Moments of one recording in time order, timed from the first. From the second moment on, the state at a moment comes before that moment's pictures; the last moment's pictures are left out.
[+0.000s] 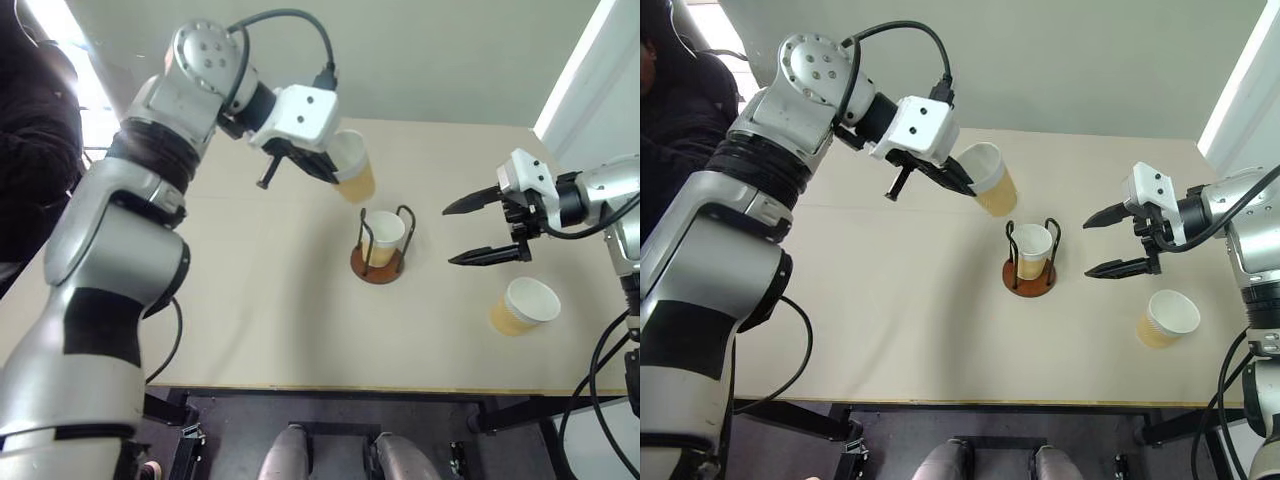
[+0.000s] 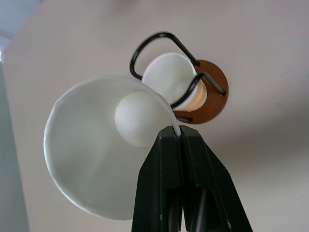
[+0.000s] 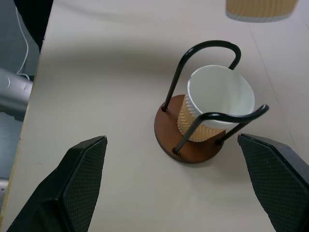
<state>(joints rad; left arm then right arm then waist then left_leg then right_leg) -1.68 0.59 -0.69 1.06 -0.19 -0.41 -1.58 -0.91 -0.92 0.15 0.24 0.23 0.33 1.58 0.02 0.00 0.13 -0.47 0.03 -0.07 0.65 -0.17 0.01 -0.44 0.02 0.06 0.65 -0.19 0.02</state>
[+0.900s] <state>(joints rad) -1.63 0.55 -0.74 1.02 -0.20 -0.47 -1.58 -0.91 -0.94 0.15 0.21 0.23 0.36 1.59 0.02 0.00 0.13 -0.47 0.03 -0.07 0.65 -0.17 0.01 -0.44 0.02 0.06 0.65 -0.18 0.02</state>
